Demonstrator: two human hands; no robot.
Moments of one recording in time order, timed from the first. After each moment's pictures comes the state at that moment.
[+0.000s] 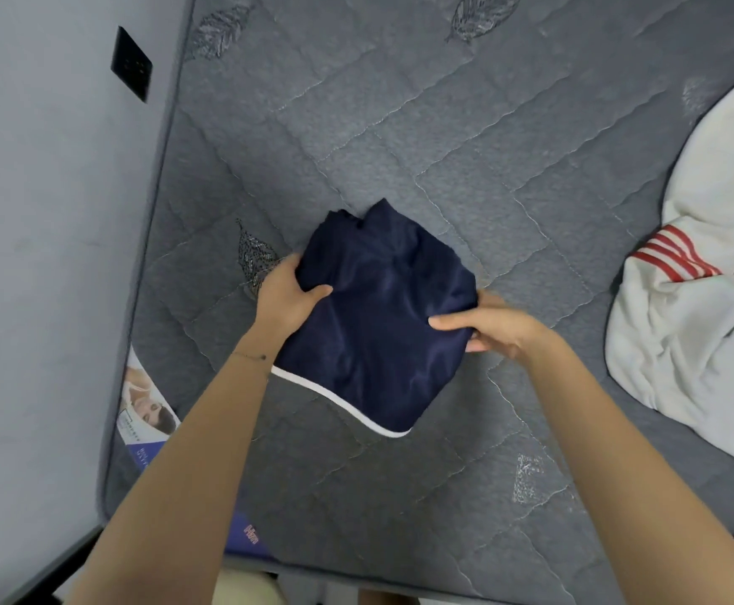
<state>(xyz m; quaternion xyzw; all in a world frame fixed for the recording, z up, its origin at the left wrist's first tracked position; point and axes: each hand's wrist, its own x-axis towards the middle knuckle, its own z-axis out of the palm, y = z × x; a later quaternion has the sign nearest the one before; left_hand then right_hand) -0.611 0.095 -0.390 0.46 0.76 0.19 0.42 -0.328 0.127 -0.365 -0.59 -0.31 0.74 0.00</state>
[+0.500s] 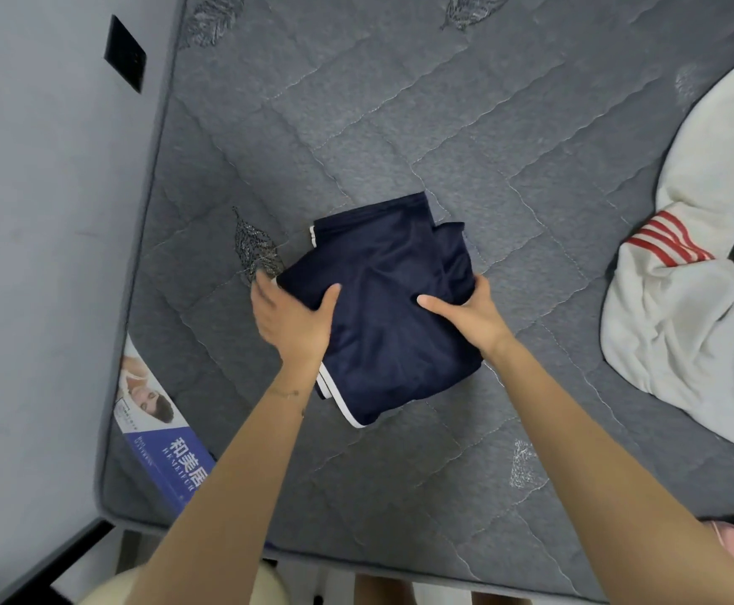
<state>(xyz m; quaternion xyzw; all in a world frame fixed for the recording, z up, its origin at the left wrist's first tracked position) -0.554 0.052 -0.385 0.29 0.88 0.22 0.29 -0.335 0.099 -0.389 -0.69 -0.33 0.63 0.15</state>
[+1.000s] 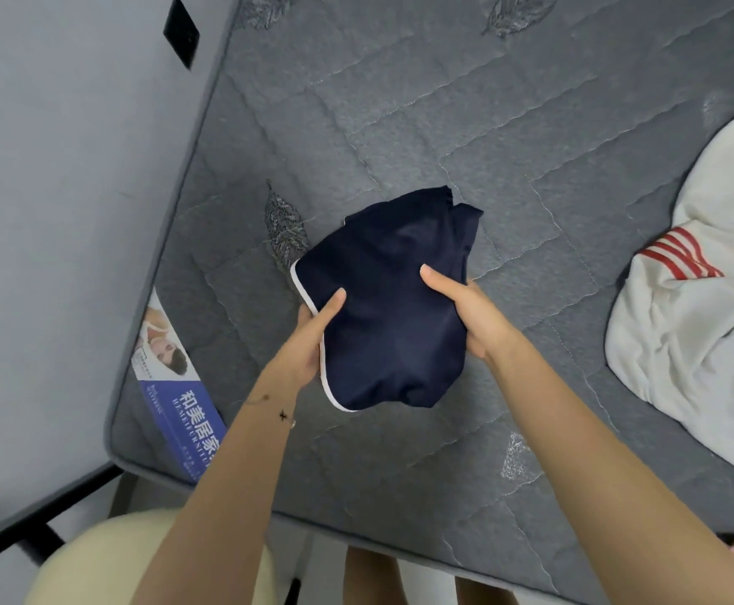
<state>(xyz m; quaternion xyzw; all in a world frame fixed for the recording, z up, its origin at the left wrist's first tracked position) -0.560 -0.023 -0.366 0.00 0.60 0.41 0.69 -0.361 0.076 -0.319 -0.51 -0.24 0.81 0.18</state>
